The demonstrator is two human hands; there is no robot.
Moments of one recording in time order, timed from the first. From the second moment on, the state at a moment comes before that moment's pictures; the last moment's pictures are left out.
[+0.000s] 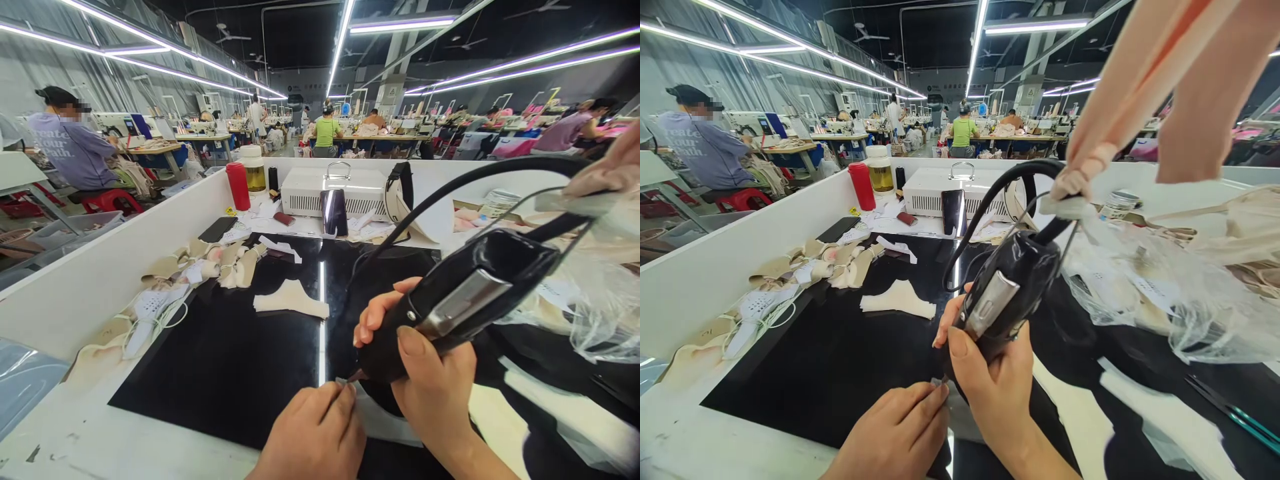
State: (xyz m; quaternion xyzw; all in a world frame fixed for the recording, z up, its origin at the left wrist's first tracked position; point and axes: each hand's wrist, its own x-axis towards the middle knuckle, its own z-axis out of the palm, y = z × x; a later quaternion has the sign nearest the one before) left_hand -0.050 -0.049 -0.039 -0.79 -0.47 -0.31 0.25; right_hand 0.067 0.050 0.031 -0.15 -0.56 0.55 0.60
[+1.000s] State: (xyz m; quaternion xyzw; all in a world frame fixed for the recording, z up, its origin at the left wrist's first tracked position) left_hand -0.058 -0.056 -0.034 -0.82 -0.48 -0.25 0.20; right_hand 0.085 0.047 0.051 -0.17 -0.61 0.50 0.59
